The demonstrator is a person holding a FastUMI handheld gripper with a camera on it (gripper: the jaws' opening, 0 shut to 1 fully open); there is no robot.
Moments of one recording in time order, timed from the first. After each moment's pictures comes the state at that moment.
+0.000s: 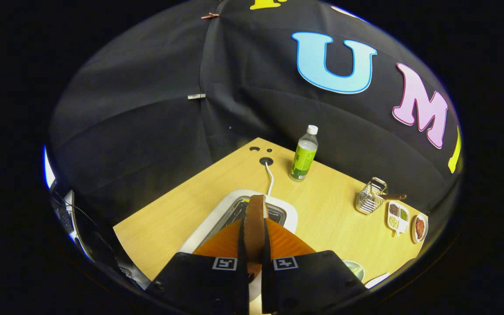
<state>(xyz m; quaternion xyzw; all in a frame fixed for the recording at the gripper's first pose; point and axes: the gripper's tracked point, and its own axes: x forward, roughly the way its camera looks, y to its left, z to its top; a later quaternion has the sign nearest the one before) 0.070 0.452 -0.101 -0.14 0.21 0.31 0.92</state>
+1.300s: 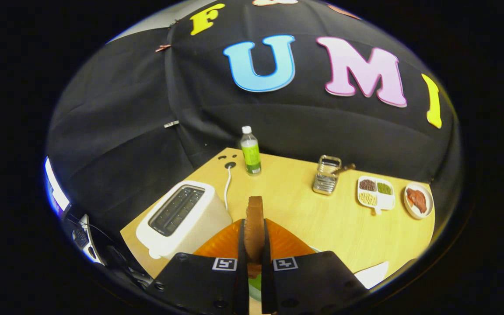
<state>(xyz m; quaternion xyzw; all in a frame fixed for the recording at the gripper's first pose) 0.092 0.246 -0.114 -0.02 0.23 0.27 0.94</state>
